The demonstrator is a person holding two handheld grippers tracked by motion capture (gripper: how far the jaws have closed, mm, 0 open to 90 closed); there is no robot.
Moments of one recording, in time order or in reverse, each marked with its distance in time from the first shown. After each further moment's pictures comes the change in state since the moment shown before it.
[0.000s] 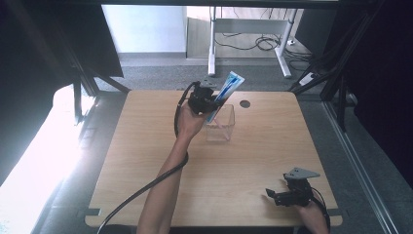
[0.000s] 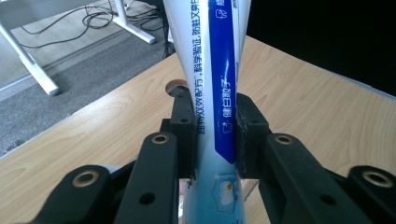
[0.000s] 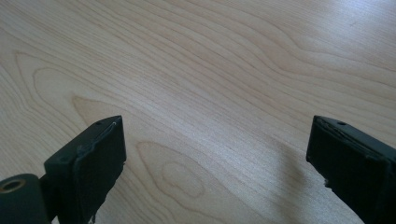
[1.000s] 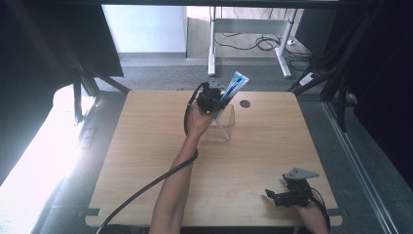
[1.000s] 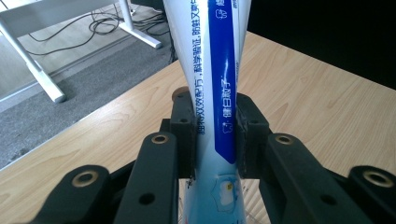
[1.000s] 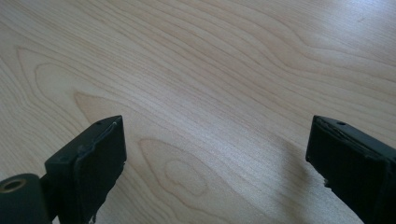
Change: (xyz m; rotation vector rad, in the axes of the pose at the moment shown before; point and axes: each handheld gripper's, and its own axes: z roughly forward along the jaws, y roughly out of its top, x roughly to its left) left arm 0.006 -0.007 0.049 -0.022 0.031 0.018; right arm 0.001 -0.001 0.002 0.010 0.009 -0.005
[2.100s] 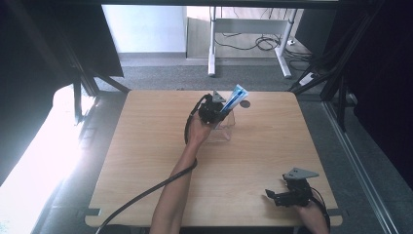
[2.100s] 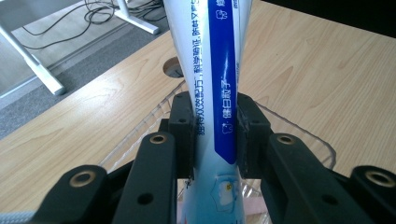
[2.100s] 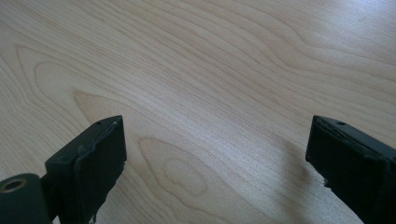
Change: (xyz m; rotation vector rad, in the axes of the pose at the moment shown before) left arm -0.012 -0.033 0.016 0.057 0.000 0.063; right arm -0.001 0.000 0.000 0.004 0.004 -0.001
